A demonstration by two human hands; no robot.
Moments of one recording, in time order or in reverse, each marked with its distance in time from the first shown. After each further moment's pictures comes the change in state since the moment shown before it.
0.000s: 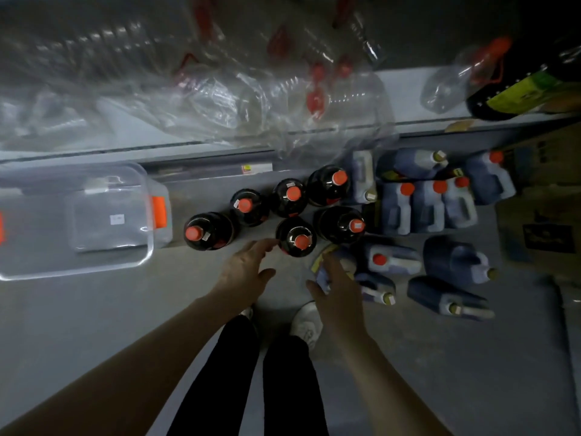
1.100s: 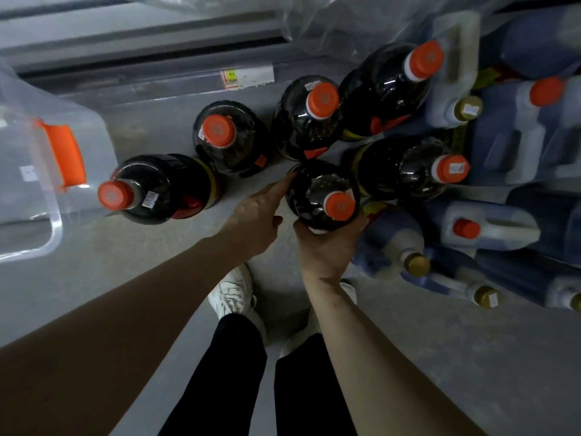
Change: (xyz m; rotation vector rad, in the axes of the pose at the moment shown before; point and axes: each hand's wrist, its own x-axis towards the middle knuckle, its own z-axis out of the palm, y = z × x) left_hand 0.180 -0.159 0.137 0.016 -0.076 0.090; right_hand 0.168 0.111 0.199 0.317 0.627 0.047
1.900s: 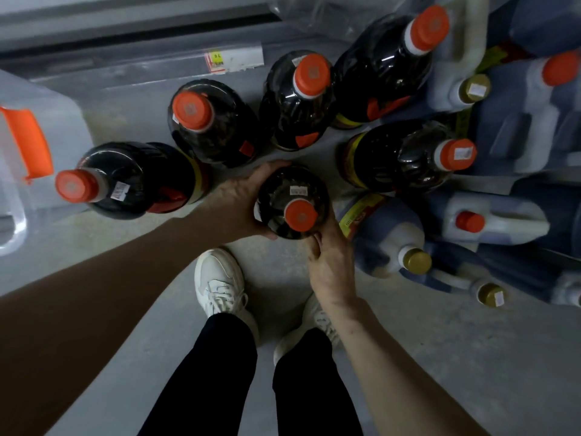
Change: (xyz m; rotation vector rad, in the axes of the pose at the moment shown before) left_hand 0.012 -0.021 -0.008 0.091 0.009 0.287; right_hand 0.005 0.031 -0.042 -0.179 -0.491 -0.226
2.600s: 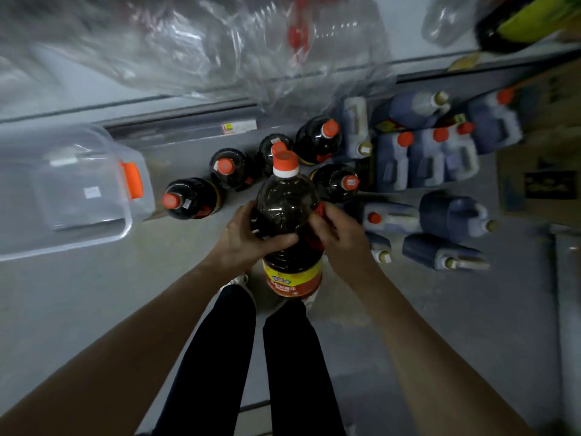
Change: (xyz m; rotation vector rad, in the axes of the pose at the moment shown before) left_hand -0.107 0.210 -0.099 -0.787 0.138 -0.439; right_hand -0.054 -0.167 -0.190 0.116 -0.183 0.024
